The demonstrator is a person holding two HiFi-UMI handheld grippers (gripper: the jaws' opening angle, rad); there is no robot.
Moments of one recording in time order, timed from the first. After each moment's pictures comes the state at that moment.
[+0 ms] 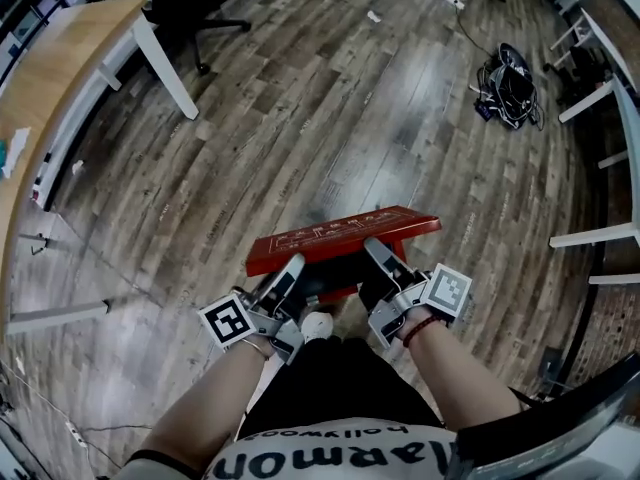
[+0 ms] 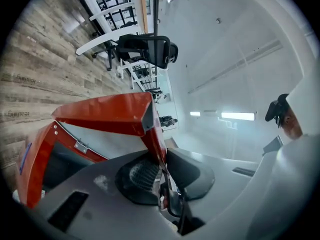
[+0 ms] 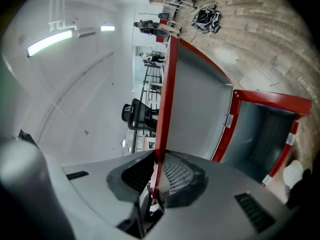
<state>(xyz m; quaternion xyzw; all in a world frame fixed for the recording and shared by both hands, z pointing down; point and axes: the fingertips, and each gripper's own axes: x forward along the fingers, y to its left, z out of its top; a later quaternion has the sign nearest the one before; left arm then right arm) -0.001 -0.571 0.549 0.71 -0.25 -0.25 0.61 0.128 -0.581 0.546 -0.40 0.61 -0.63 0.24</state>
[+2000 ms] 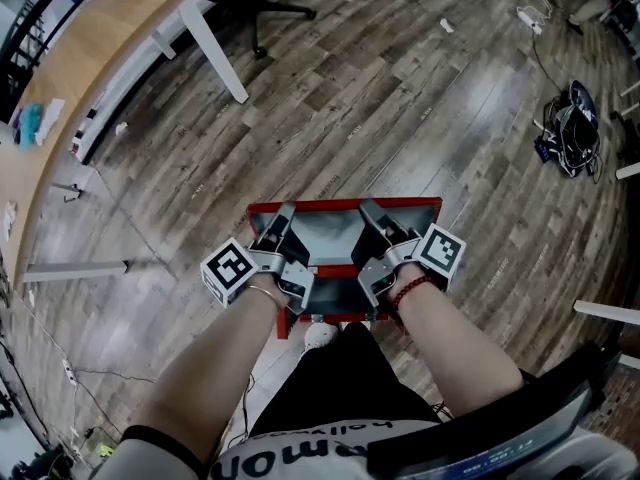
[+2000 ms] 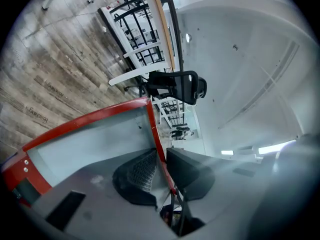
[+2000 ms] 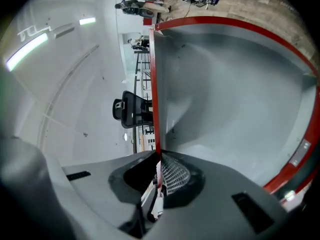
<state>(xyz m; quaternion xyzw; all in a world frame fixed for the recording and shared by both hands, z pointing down) -0.032 -0.731 0.588 0.56 -0.47 -0.32 0.60 0.114 -0.748 0.587 -0.33 0.59 -0.70 0.22</state>
